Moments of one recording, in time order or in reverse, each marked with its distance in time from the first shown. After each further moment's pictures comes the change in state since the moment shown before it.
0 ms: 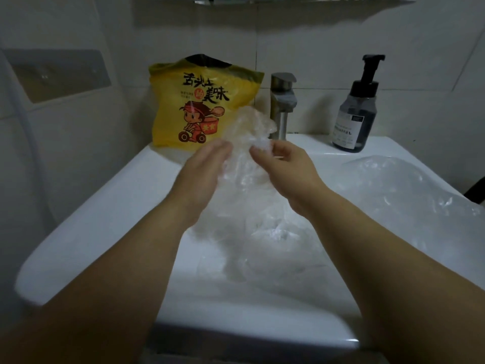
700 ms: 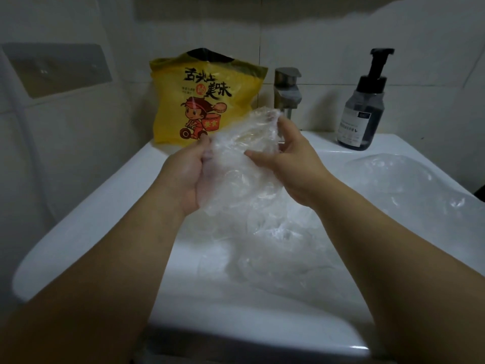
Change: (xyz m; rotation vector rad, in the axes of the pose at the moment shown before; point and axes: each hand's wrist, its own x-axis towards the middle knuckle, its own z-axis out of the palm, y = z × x) left_hand 0.019 0.001 -0.010 -0.566 -0.024 -0.297; right_hand 0.017 0.004 -0.006 0.191 -0.169 0.011
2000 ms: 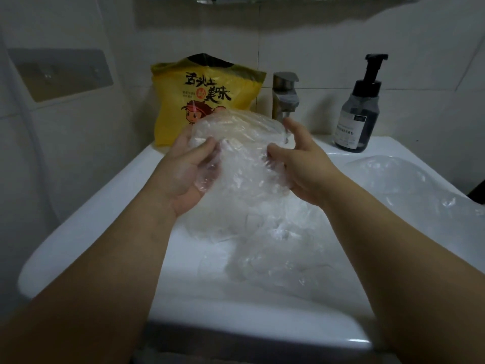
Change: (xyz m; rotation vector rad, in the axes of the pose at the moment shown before) left_hand 0.007 0.002 -0.018 0.035 -0.135 0.195; right_hand -0.002 -0.004 -0.014 0.048 0.077 0.116
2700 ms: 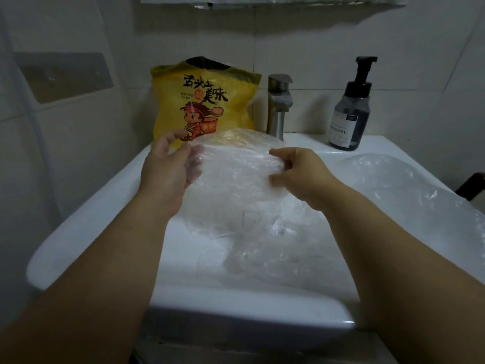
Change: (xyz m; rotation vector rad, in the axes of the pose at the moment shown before) left_hand -0.016 0.005 0.001 0.134 0.309 0.121; right_hand -0.012 0.007 -0.011 -0.582 0.032 -0.073
